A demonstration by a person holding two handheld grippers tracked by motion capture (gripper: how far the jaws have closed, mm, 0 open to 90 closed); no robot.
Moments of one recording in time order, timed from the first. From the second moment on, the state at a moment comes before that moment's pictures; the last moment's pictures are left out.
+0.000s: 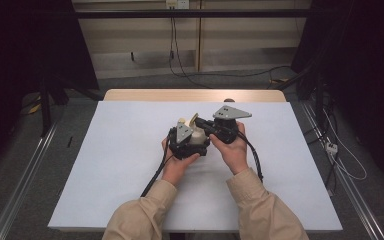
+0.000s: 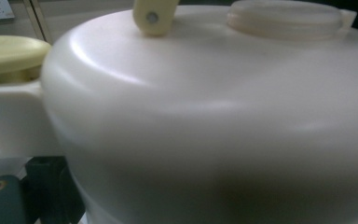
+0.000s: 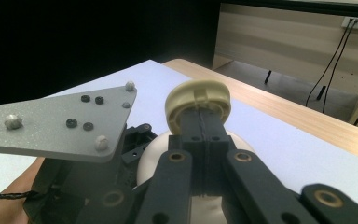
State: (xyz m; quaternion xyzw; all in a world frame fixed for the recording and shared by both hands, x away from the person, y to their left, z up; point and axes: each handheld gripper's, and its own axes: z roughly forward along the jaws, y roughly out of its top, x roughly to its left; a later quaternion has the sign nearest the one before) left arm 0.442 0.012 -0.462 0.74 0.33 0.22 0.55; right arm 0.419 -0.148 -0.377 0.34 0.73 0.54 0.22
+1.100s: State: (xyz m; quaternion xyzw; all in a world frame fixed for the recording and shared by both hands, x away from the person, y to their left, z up) left arm 0.442 0.012 -0.461 0.74 0.32 0.23 0.54; right arm 0.428 -0.143 -0.377 0.34 0.73 0.55 0.22
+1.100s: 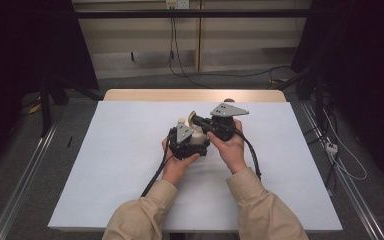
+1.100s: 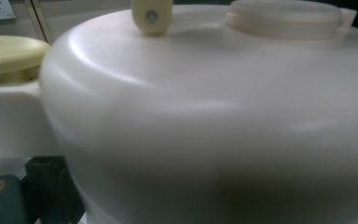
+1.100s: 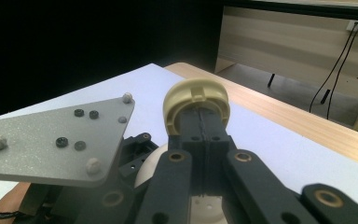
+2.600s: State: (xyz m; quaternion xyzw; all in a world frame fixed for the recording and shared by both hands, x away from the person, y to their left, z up) left arm 0.439 0.017 -0.460 0.75 0.34 0.20 0.54; right arm 0.425 -0.153 -0.380 0.35 0.73 0.55 0.21
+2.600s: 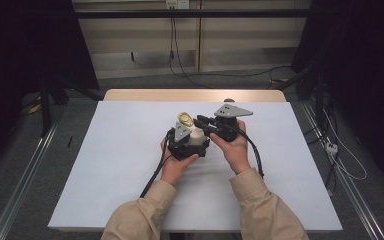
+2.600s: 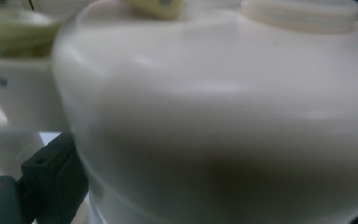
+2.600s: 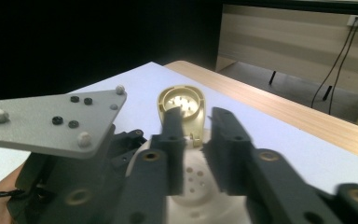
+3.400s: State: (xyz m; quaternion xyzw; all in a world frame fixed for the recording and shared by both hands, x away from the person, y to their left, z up) left arm 0.422 0.040 -0.458 0.79 0.33 0.16 0.49; right arm 0.396 -0.181 -0.383 0.38 0.69 0.57 0.22
